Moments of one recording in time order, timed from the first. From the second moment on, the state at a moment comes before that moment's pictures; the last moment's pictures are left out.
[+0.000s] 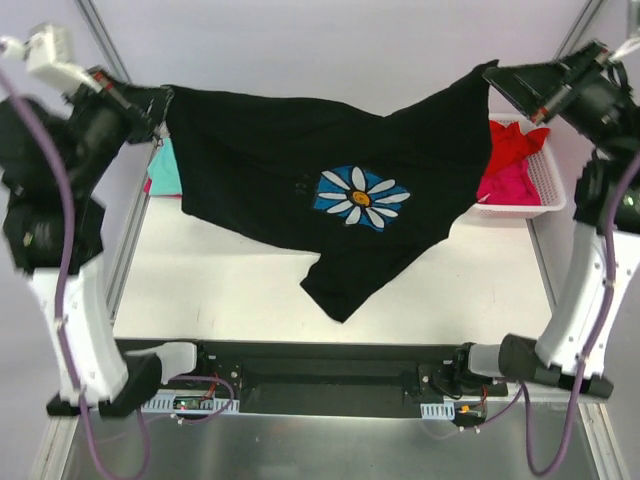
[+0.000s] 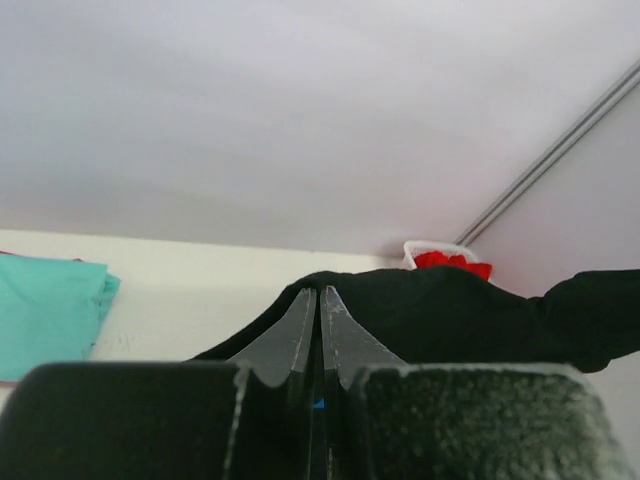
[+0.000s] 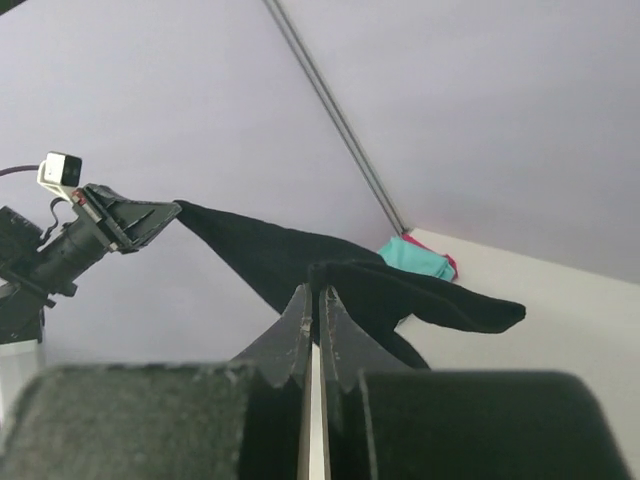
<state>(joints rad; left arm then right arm) 0.01 1.29 2.13 -0.80 0.32 -0.48 -0.18 1.39 2.11 -0.35 -0.97 0.86</state>
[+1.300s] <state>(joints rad) 0.01 1.27 1.95 -0.57 0.10 -0.47 -0.25 1.46 2.16 -0.20 -0.89 0.86</state>
